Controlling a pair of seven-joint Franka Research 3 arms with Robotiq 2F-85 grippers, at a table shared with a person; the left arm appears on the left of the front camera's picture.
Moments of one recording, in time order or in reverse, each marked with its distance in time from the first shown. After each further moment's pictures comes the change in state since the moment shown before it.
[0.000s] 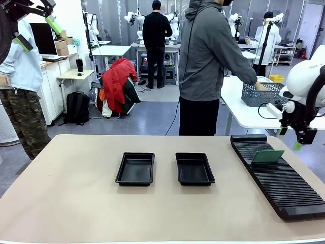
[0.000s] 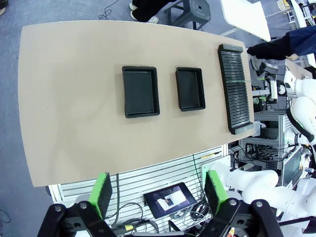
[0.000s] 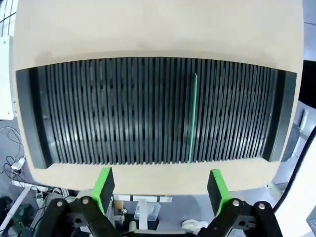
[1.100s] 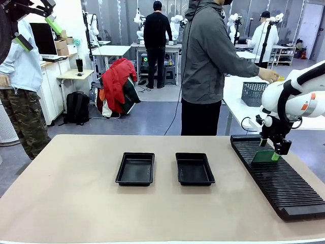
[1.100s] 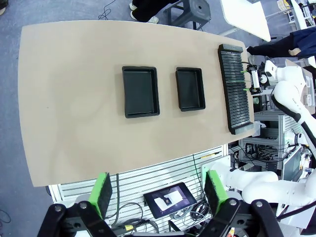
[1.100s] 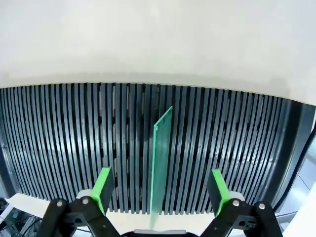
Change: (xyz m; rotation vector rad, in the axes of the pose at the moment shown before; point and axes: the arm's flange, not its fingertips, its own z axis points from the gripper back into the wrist) left arm 0.000 0.000 0.000 0.000 0.000 0.000; right arm 0.016 -0.049 -0.084 0.050 -0.047 0.033
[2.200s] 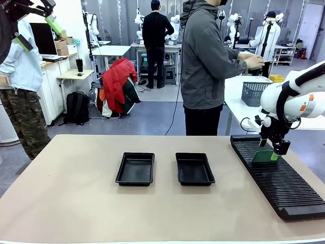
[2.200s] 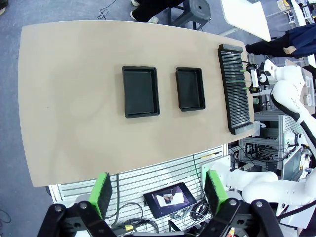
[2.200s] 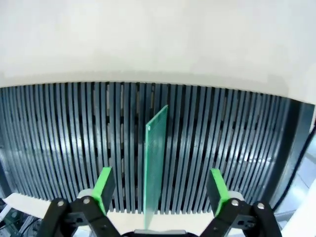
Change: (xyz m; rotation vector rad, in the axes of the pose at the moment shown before) left arm 0.000 0.000 0.000 0.000 0.000 0.000; right arm 0.000 -0.004 -0.001 -0.015 0.020 0.000
